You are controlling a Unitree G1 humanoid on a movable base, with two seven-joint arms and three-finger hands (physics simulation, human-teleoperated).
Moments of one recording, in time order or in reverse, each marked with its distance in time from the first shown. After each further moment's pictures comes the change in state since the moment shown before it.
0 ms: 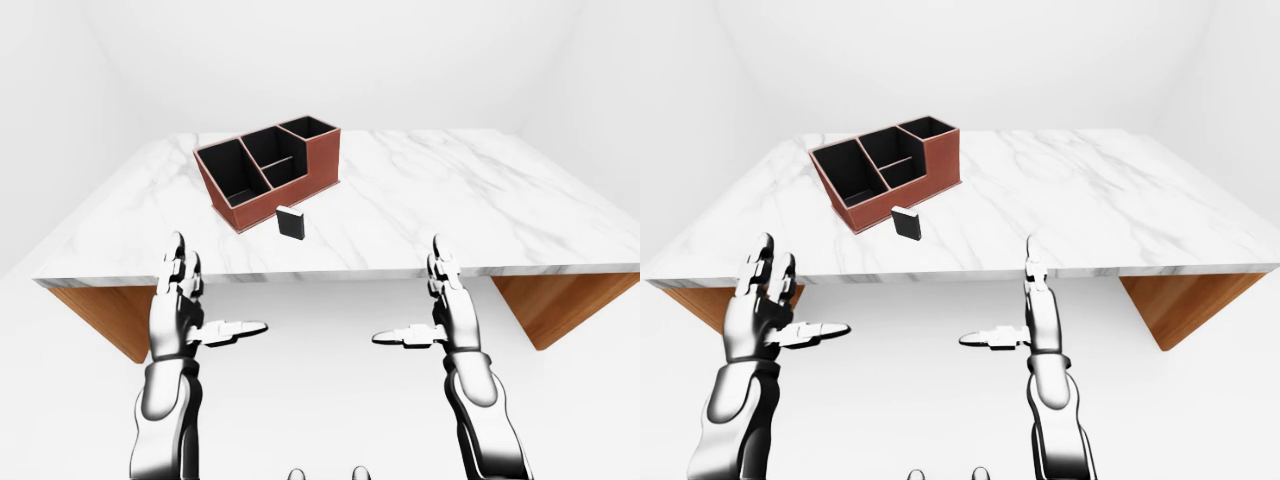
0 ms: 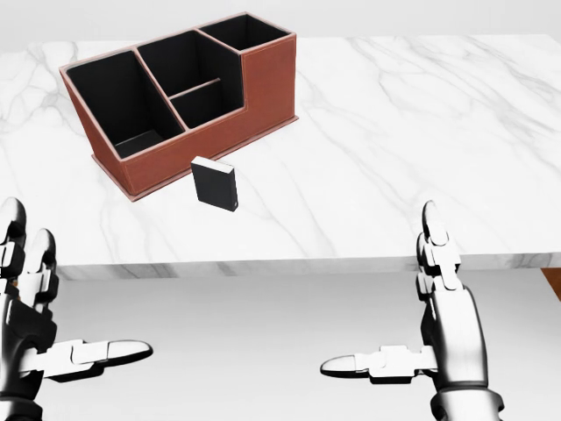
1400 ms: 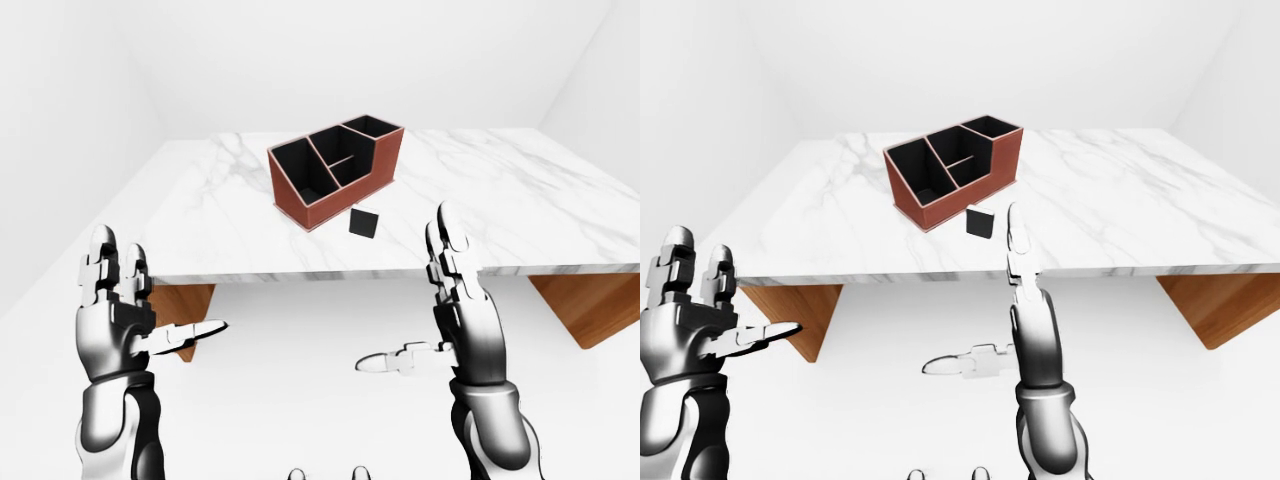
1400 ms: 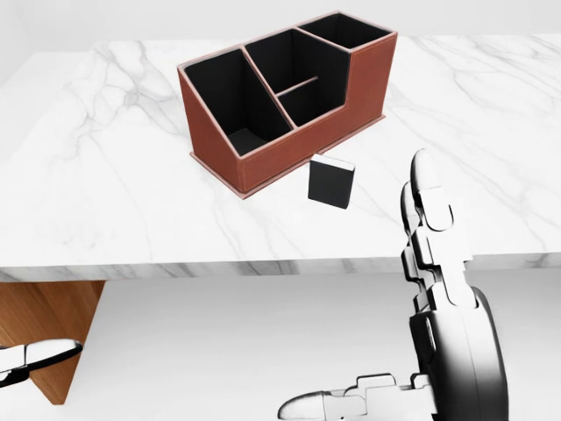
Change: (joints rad) left arm 0.028 0.004 0.194 -0.149 -0.130 0.000 -0.028; right arm 0.136 -0.045 0.242 -0.459 -0.102 0.014 -0.044
